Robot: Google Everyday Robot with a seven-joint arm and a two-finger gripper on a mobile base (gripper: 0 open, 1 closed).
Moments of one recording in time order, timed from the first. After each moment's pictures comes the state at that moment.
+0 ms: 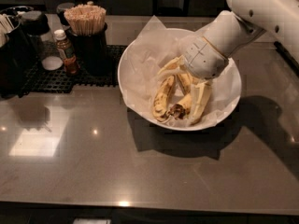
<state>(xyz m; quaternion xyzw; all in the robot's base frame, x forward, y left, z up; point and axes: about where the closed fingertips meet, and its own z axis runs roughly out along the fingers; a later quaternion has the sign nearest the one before) 0.512 -0.060 0.863 -0.84 0.45 0.22 0.22</state>
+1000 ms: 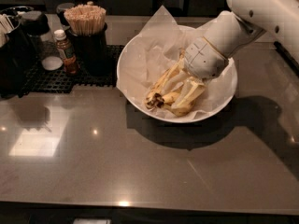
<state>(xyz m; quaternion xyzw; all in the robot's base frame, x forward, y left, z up) 0.512 -0.060 0.863 -0.84 0.45 0.22 0.22</state>
